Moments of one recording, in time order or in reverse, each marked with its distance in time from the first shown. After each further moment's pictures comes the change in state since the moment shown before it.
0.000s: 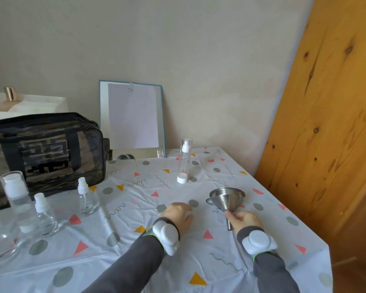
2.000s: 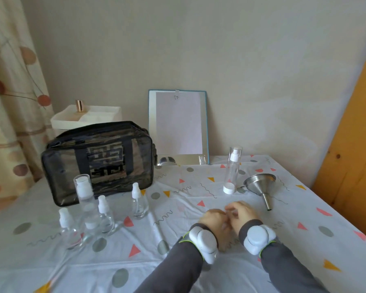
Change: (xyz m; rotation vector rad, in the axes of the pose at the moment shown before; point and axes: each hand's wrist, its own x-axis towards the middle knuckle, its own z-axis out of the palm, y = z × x) left_hand -0.008 -0.005 -0.041 0.076 -0.130 0.008; right_hand 0.020 -0.098 0.087 -0.202 -0.177 -0.429
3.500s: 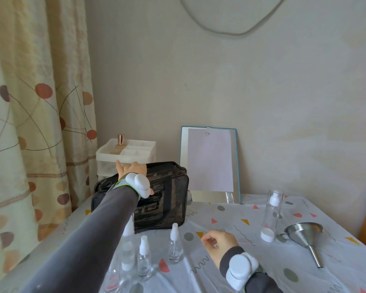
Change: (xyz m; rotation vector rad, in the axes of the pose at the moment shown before) left_hand -0.043 -0.223 -0.253 0.498 0.354 -0.727; right_hand 0.011 -0.142 0.052 0.041 -0.082 -0.299
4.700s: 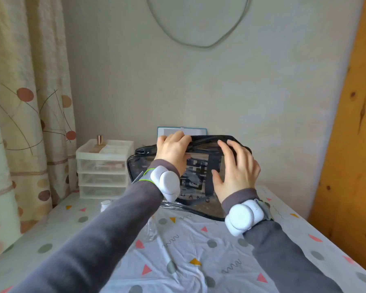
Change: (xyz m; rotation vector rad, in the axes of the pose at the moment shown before) left_hand -0.166 0.118 -0.108 -0.507 0.675 0.575; right_hand -0.078 -0.059 -0.158 -0.258 0.949 -0.262
